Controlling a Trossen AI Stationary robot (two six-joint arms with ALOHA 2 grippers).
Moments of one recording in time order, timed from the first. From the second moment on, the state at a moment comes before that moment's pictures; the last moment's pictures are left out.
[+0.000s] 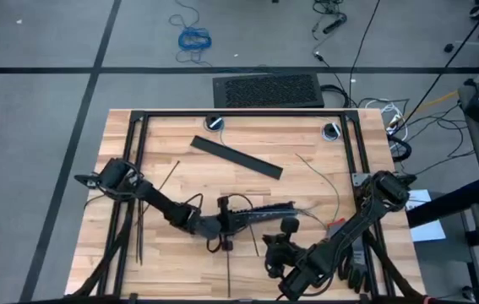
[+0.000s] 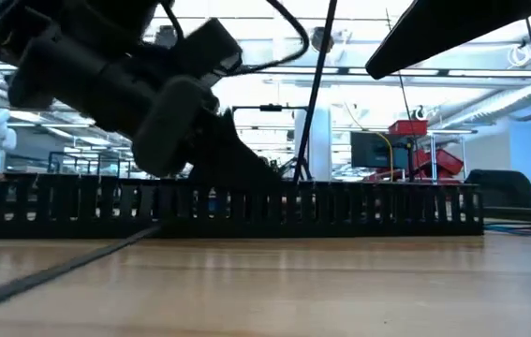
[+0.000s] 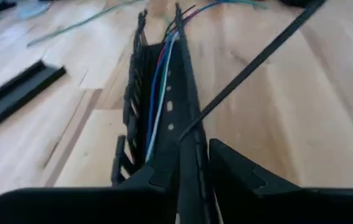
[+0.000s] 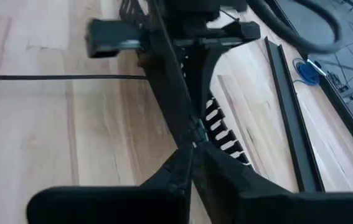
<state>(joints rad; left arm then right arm) -0.41 1.93 0.81 0.59 -0.48 -0.15 0.75 1.95 1.42 -0.74 0.94 0.72</state>
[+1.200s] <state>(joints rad) -0.38 1.93 0.81 0.59 -0.23 -0.40 0.63 2.02 1.38 -0.52 0.79 0.62</state>
